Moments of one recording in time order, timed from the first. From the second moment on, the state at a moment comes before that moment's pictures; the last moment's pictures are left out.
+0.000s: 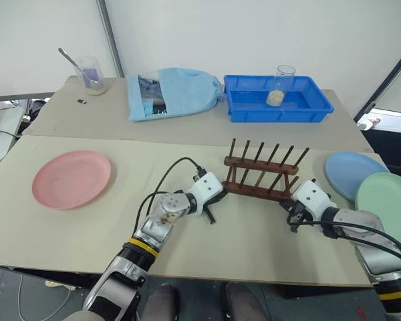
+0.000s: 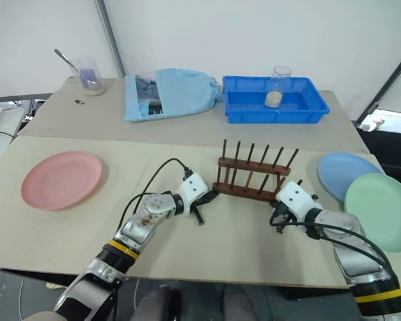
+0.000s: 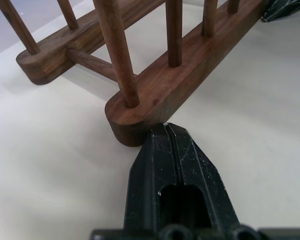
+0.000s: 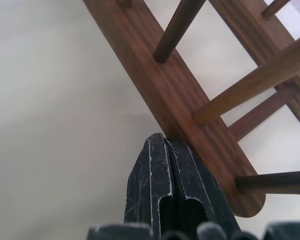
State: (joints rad) left arm -0.53 0.16 -0.36 0.31 0.04 0.18 -0.65; right arm -0.13 -0.77 0.03 -0.09 0.05 0.35 0.71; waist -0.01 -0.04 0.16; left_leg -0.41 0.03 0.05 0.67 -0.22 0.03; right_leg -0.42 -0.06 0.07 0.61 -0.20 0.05
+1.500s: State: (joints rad) left arm 0.11 0.18 0.72 -0.60 -0.55 0.69 -0.05; right arm -0.57 -0.65 0.19 -0.14 0.26 0.24 1.11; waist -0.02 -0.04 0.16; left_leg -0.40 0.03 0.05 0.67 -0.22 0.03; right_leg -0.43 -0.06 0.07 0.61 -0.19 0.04
